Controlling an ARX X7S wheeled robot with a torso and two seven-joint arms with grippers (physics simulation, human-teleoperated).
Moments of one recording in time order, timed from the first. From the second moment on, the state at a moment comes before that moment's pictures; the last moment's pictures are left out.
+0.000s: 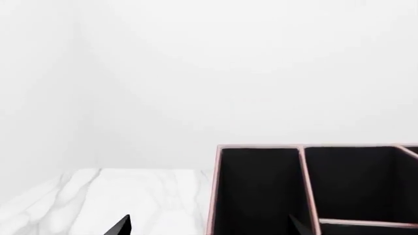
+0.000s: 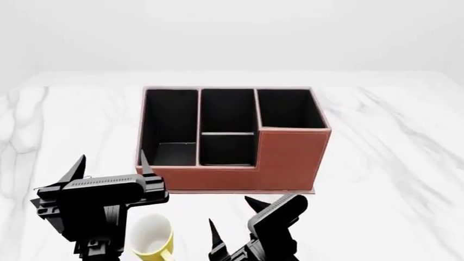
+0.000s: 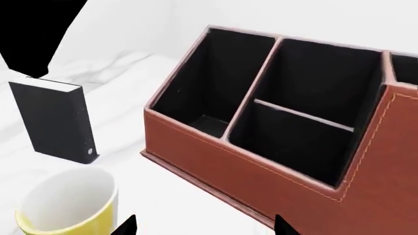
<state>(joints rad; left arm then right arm) -0.06 -0.16 0.07 0.64 -0.06 -0.54 -0.30 0.08 0.19 -0.42 -0.44 0.14 0.56 -0.13</state>
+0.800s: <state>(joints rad) -0.05 -0.19 0.07 0.62 -0.10 -0.51 -0.33 0.07 0.14 -0.65 -0.36 0.07 0.52 -0.10</state>
